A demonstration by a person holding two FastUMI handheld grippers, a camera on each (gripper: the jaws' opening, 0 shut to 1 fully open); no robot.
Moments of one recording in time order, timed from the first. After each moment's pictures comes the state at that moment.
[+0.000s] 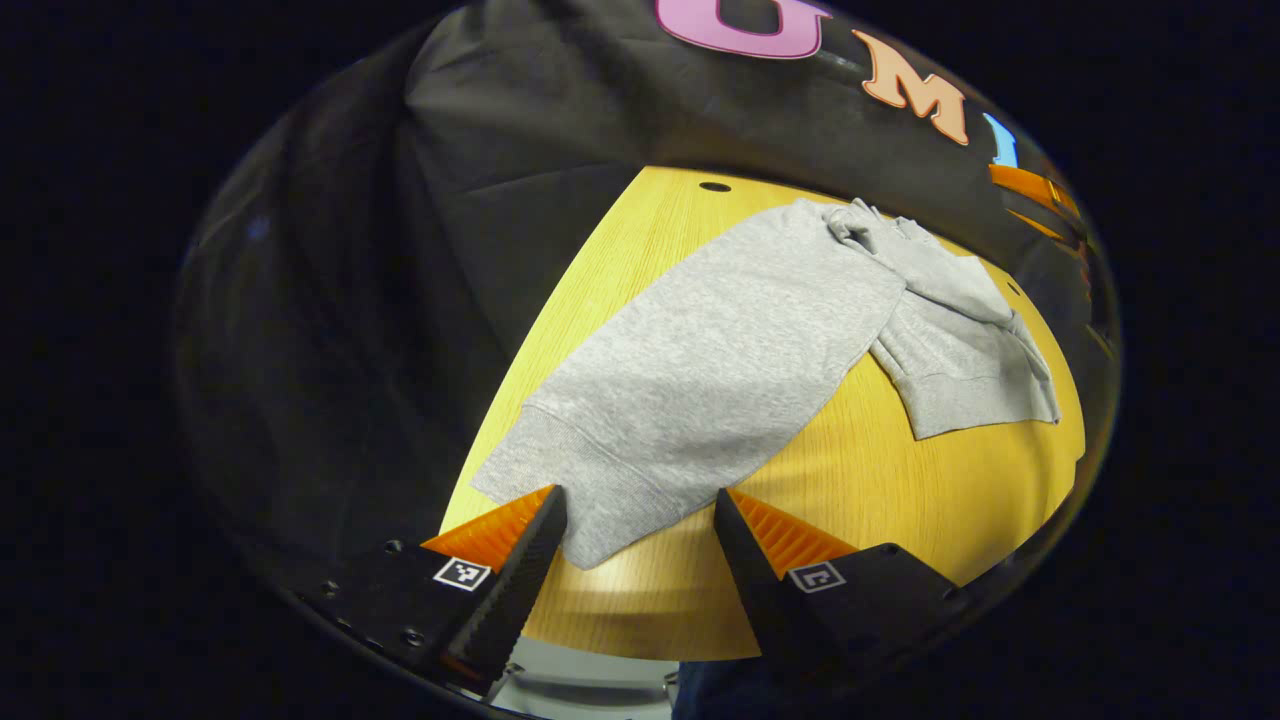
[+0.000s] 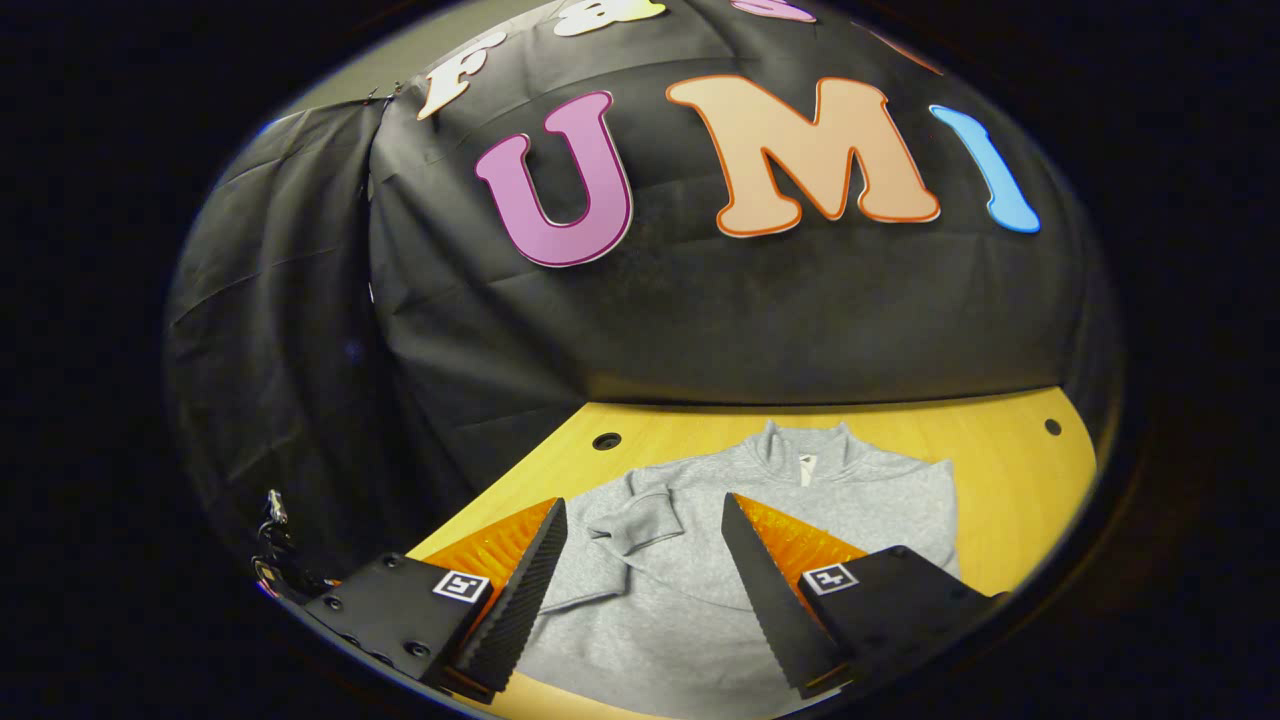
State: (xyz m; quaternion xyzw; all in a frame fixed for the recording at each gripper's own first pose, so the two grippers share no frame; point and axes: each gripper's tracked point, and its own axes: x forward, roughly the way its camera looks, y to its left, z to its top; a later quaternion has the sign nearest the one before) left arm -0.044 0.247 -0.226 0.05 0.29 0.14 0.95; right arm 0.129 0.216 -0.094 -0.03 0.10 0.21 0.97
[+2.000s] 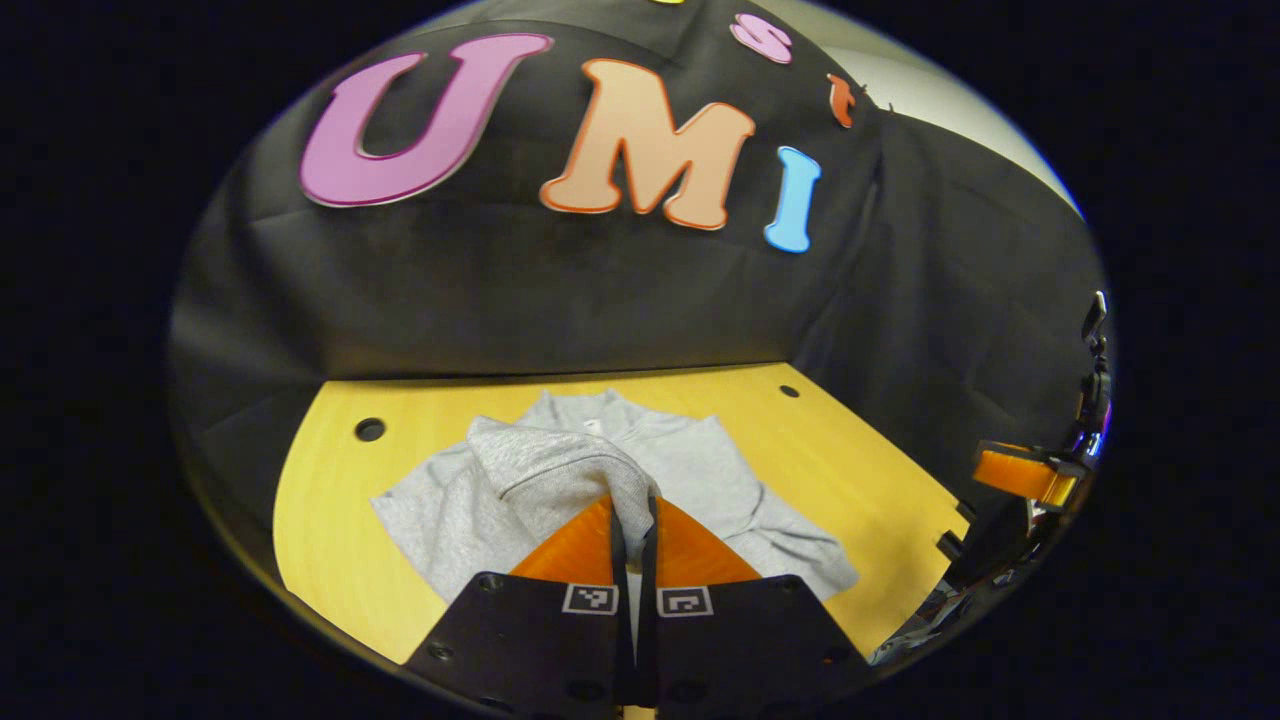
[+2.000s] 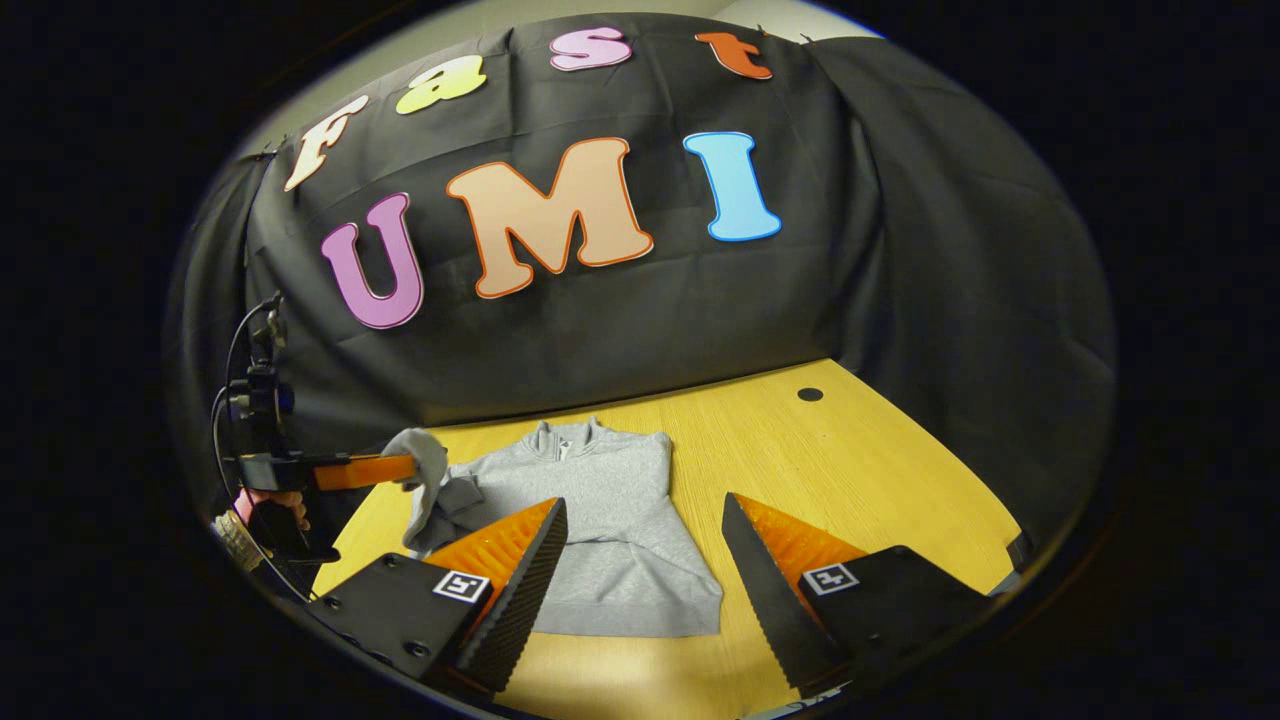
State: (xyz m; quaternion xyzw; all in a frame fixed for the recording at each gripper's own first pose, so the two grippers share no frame) left arm 0.171 -0.138 -0.049 0.09 0.13 -0.21 0.97; right arm 0.009 -0.055 -0.046 0.03 0.08 -0.02 1.00
